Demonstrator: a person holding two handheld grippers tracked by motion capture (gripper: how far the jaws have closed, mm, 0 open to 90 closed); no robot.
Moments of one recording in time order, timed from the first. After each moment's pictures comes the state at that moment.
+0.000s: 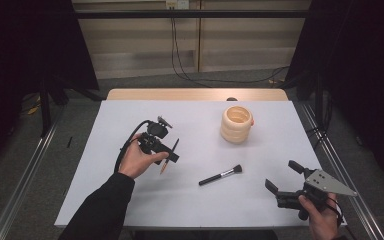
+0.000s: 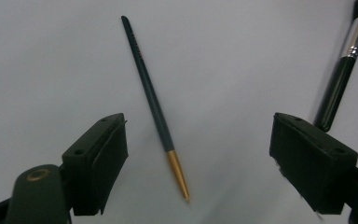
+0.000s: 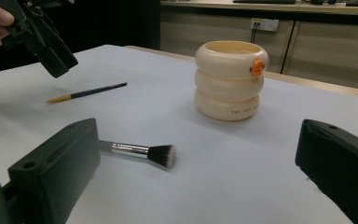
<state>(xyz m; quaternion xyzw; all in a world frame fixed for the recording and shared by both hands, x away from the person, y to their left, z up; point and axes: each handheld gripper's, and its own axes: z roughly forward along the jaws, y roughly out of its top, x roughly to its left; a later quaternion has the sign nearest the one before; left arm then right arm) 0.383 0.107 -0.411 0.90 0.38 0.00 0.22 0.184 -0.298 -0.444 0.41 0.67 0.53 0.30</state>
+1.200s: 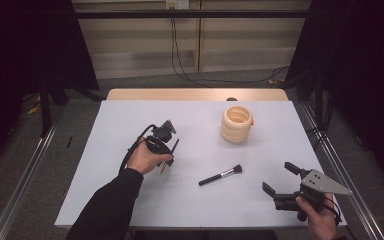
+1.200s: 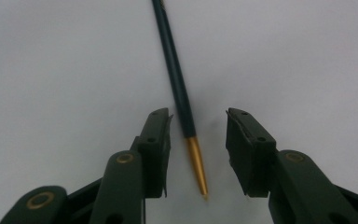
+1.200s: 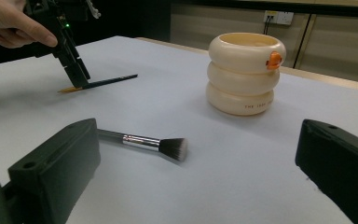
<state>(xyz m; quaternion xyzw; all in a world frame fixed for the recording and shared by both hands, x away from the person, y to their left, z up) 0.394 0.091 -0.439 0.90 0.43 0.00 0.12 0.185 -0.294 -0.446 0.39 0.69 0.53 0.29</state>
